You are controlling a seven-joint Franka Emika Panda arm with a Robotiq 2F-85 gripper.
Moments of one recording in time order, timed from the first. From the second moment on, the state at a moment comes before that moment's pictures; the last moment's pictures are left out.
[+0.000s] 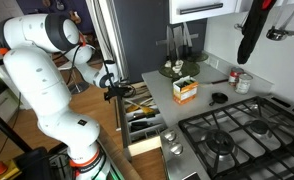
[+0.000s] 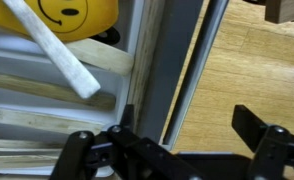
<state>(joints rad) 0.49 0.00 0.31 -2.65 0.42 2.76 -0.95</state>
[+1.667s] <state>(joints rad) 0.38 0.05 0.21 -2.61 -0.68 2.88 -0.02</state>
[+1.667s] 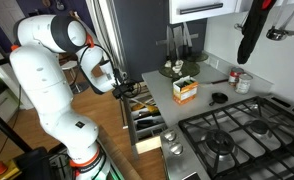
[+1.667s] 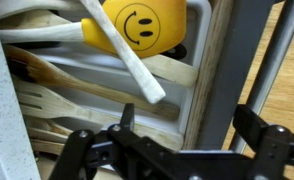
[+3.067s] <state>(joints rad) 0.39 0.17 0.12 -2.42 -1.18 2.70 0.39</state>
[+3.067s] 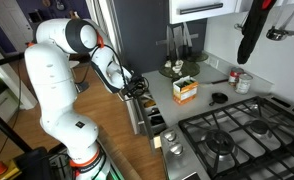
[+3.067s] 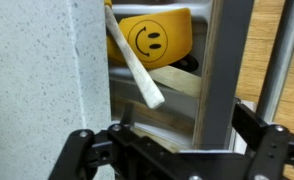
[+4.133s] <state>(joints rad) 0.36 0.19 0.14 -2.38 -1.31 2.56 0.62</state>
